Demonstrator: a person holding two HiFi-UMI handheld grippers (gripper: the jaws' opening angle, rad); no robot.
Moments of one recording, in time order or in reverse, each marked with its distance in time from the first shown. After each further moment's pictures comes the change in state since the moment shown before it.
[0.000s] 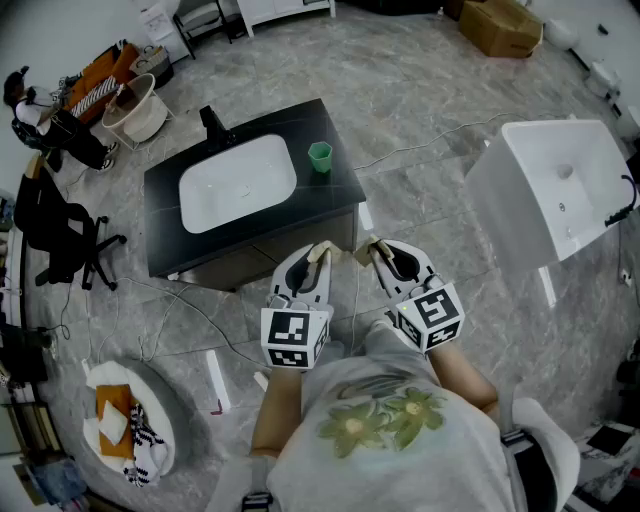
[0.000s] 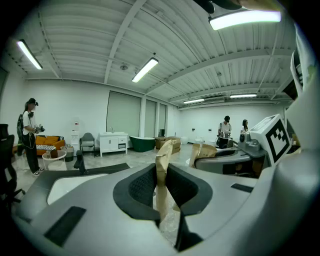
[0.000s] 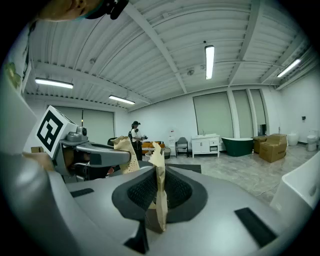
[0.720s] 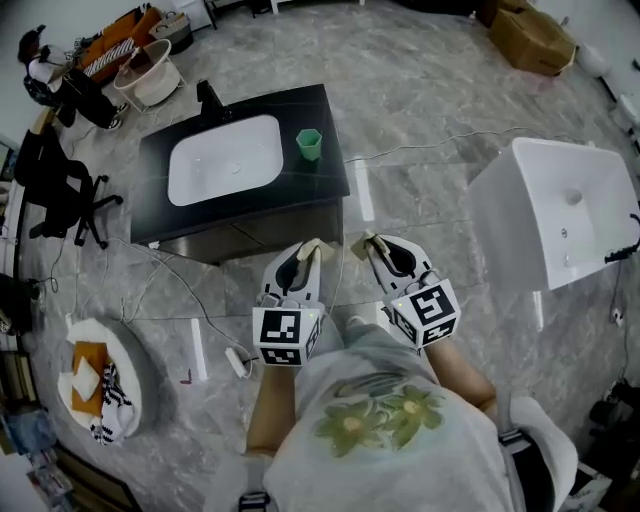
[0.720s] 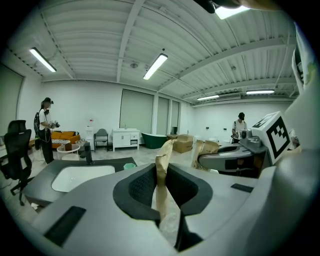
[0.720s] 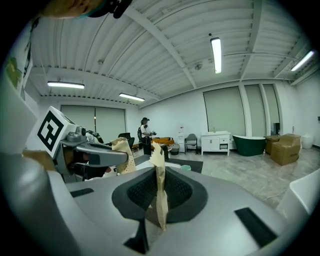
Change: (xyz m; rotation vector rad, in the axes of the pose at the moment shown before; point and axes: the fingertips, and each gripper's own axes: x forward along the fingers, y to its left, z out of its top) left arm 0.047 -0.054 -0.017 -0.061 0.027 0.151; right arm -0.024 -0.078 -0.018 -0.051 0.046 0.125
